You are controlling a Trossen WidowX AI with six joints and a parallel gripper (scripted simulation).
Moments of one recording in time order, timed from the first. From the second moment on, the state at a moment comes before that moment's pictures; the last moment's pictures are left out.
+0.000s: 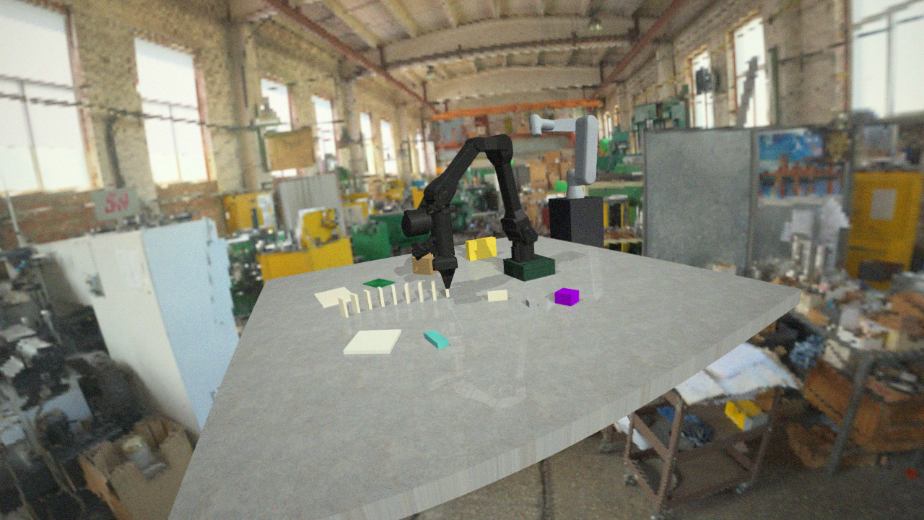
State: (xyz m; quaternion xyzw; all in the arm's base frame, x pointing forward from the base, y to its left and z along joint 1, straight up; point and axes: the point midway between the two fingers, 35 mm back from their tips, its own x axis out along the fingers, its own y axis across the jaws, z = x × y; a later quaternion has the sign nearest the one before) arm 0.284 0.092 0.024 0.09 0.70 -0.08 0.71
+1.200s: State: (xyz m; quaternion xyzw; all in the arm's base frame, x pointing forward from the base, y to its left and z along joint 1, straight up) arm 0.283 0.091 0.155 0.09 0.69 -0.07 0.71
